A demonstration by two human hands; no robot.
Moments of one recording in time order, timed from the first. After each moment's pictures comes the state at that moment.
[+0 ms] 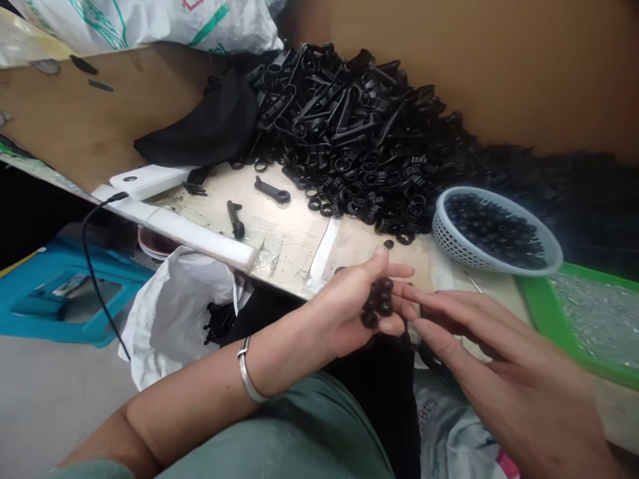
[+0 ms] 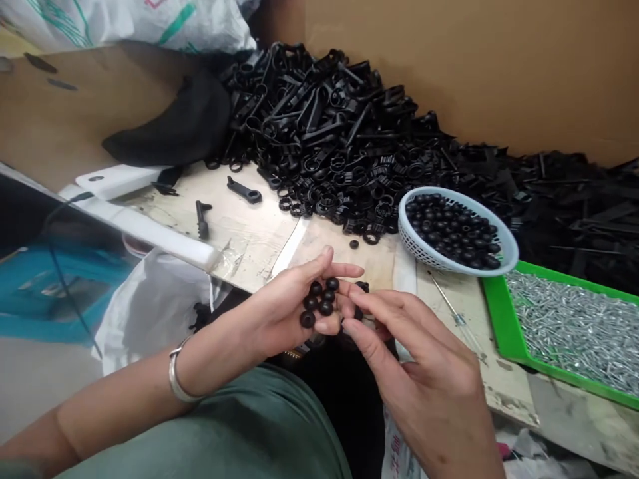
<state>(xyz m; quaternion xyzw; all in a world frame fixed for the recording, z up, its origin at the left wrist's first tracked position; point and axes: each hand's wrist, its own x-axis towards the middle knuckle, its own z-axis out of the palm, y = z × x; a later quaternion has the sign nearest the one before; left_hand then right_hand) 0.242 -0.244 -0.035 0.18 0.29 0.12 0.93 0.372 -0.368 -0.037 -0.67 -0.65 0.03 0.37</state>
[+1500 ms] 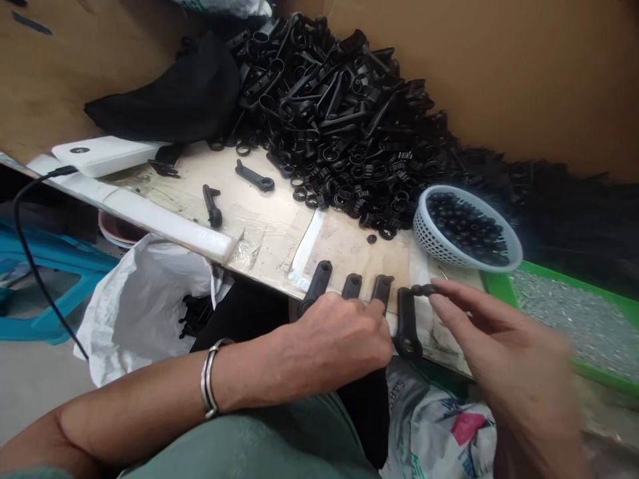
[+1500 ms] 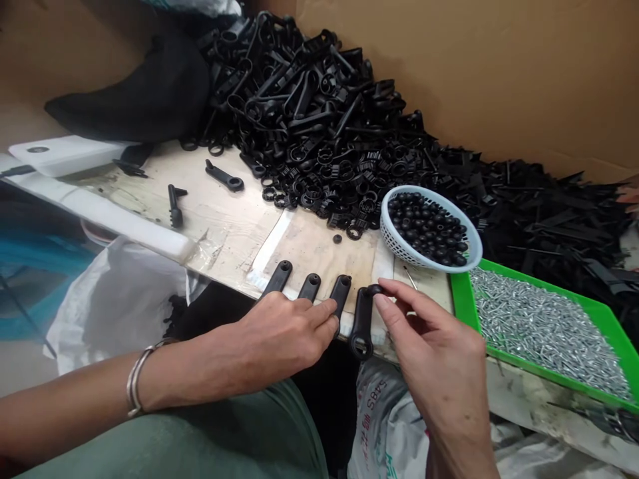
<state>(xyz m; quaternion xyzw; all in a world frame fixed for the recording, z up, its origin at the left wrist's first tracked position) 0.218 -0.265 -0.054 0.99 0.04 0.13 0.04 0.409 -0.374 -0.053 -0.80 -0.43 0.07 0.42</state>
